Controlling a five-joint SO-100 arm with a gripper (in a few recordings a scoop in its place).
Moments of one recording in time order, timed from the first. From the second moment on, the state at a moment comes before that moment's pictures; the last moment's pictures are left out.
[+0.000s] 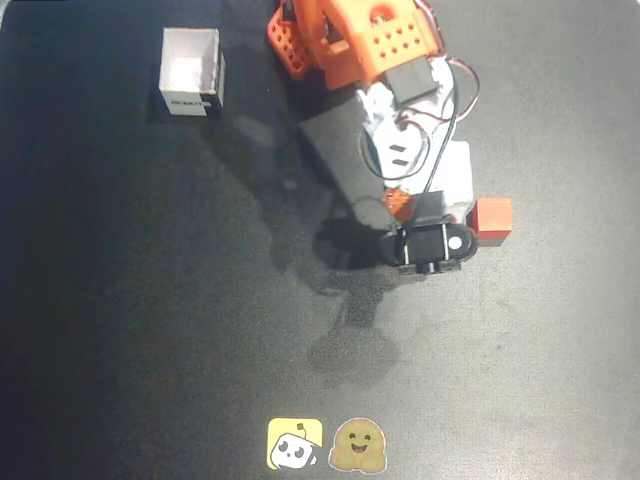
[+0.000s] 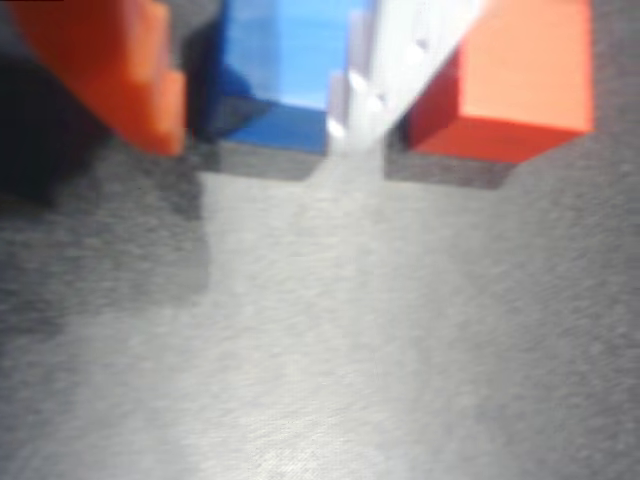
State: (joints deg) arm -25.4 112.5 128.1 47.4 117.3
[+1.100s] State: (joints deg) arm -27.3 107.6 126.3 47.5 120.2
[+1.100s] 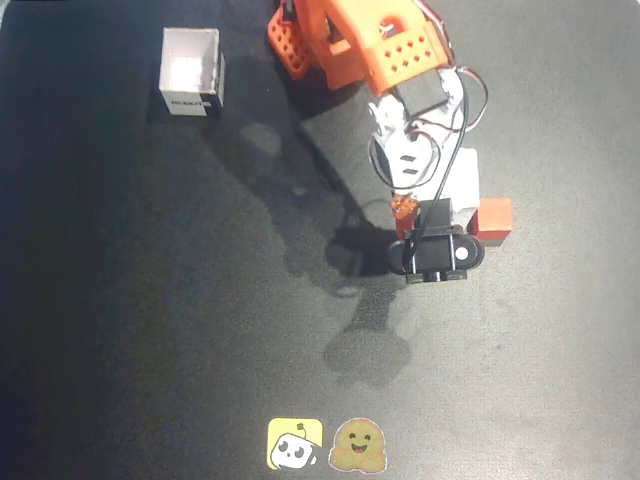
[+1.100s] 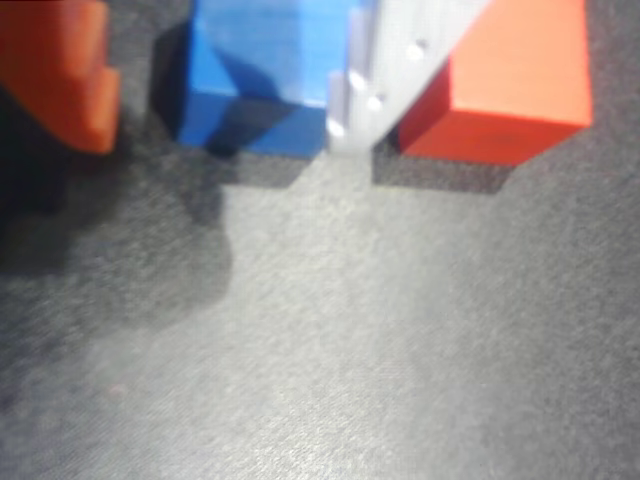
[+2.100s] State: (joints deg) arm -32.8 110.9 126.5 55.0 123.9
